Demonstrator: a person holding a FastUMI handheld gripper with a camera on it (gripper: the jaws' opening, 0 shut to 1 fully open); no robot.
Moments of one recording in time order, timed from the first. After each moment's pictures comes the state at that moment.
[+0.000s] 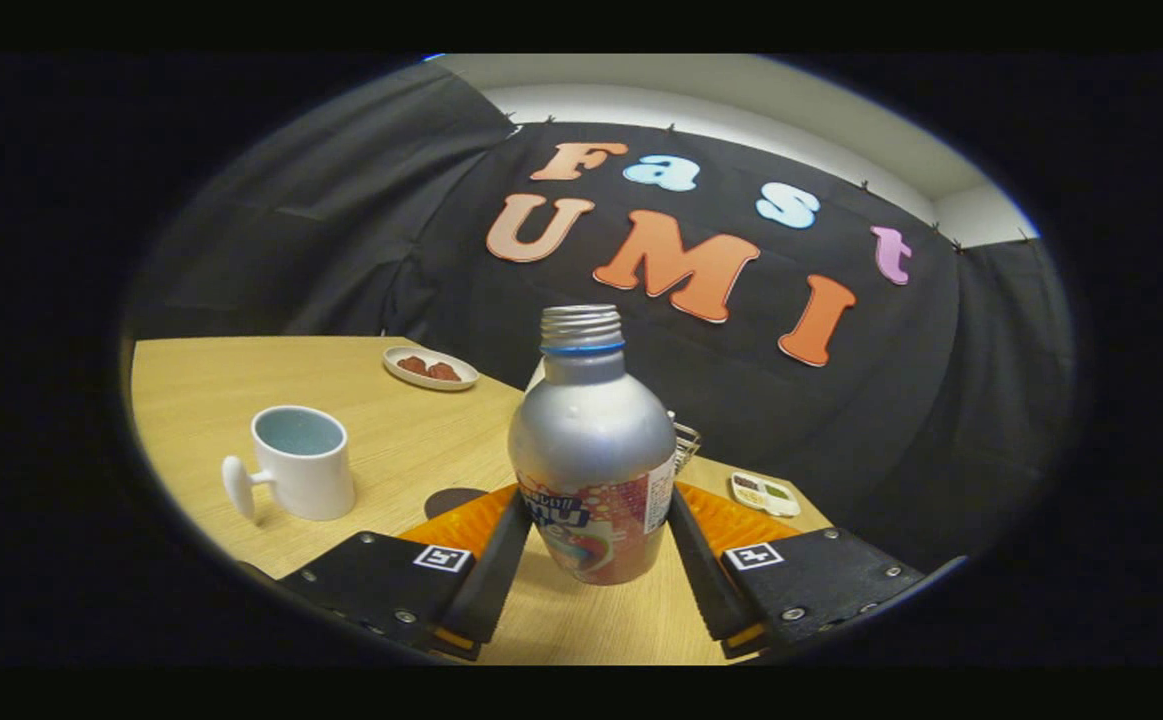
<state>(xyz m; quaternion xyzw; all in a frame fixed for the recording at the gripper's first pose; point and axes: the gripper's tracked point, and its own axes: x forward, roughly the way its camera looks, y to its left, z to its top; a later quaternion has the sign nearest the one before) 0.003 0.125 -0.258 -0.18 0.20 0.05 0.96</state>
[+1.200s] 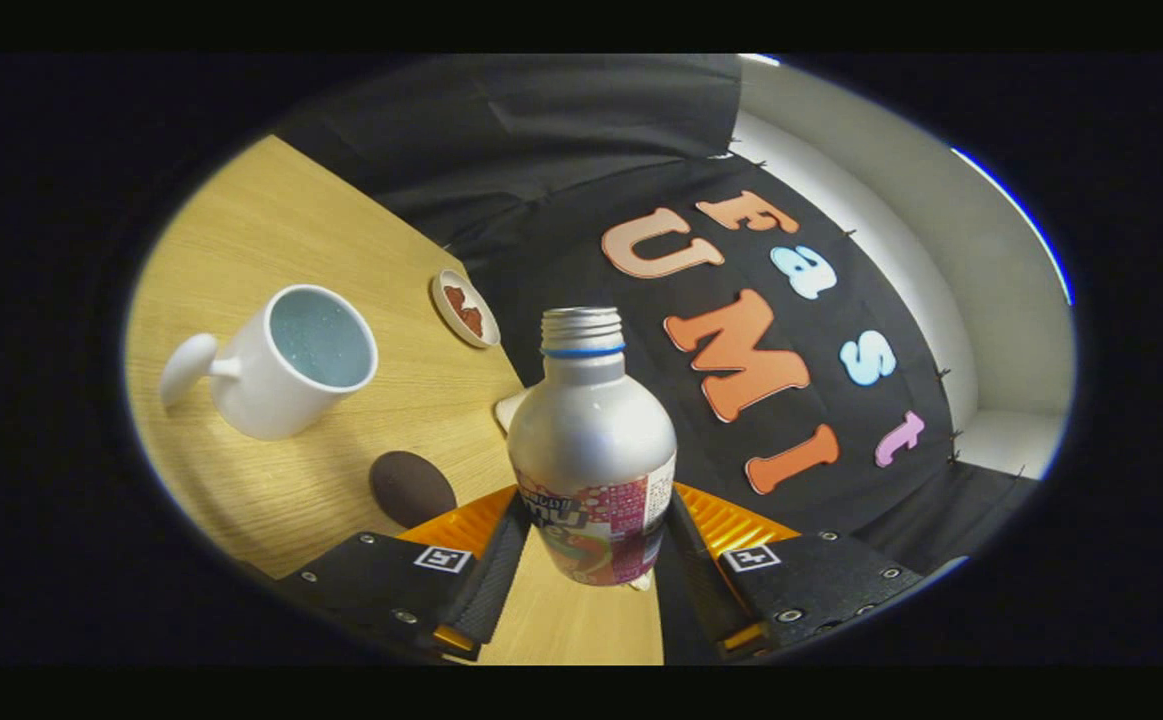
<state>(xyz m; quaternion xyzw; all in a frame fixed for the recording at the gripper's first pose) 0.024 0.171 -0.245 -0.51 0.12 0.09 0.85</state>
